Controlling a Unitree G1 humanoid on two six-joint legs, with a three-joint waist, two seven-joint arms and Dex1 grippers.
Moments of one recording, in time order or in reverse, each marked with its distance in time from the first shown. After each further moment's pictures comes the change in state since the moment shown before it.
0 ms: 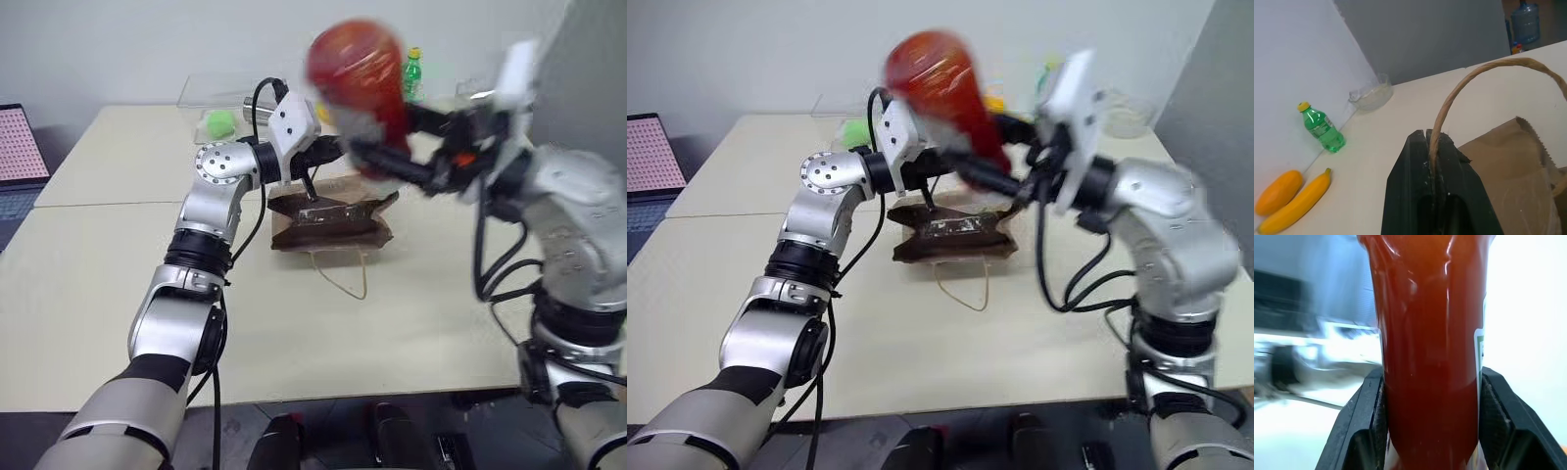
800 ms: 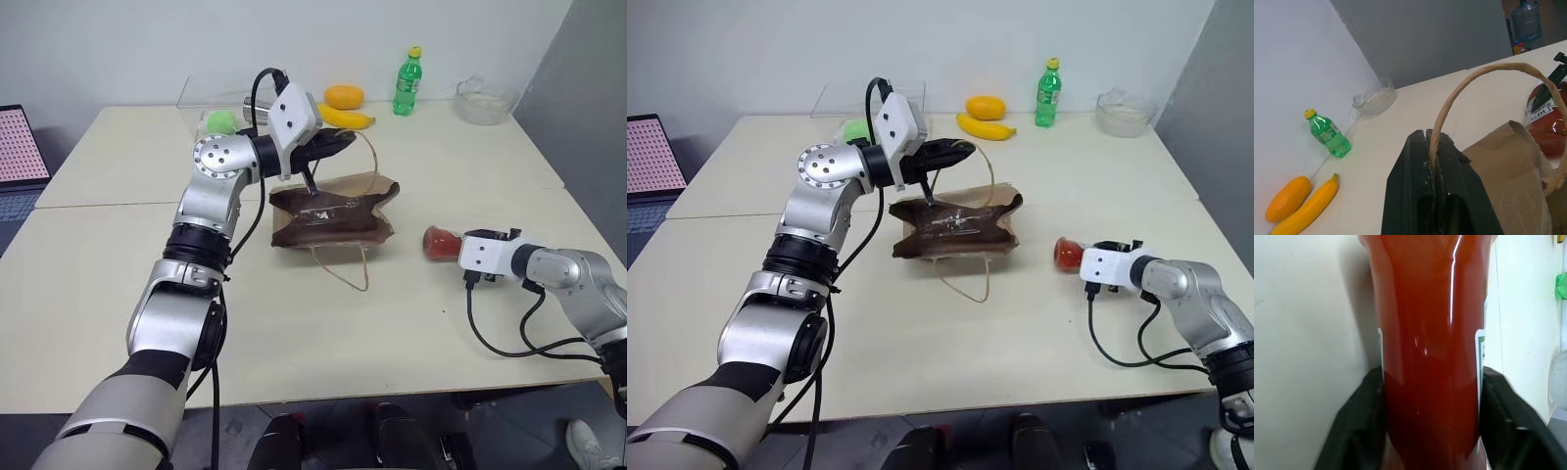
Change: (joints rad) left arm -0.026 0.002 -0.002 0.017 0.001 -0.024 -0.010; right arm 0.310 -0.266 0.411 0.635 -0.730 -0.731 -0.134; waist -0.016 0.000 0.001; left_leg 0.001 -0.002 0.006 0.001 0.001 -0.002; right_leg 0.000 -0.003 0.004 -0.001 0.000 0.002
